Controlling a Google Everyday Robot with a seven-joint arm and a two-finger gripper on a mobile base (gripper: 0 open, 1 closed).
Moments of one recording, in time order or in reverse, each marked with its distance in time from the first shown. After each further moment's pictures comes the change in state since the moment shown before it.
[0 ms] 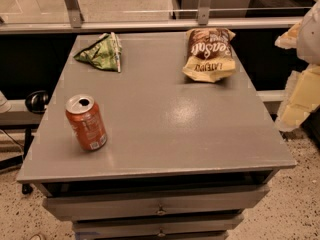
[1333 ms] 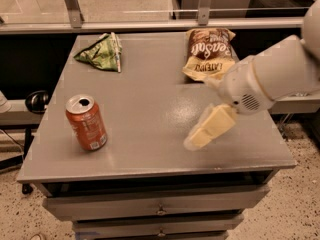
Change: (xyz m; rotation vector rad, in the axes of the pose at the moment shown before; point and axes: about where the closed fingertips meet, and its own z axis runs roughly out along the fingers) arm -0.113 0.044 0.101 -0.169 -0.498 0.131
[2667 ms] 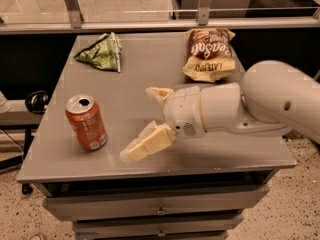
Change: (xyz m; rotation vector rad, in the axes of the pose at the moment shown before) arm -0.085 0.057 0.088 -0.132 -0.457 -0.027
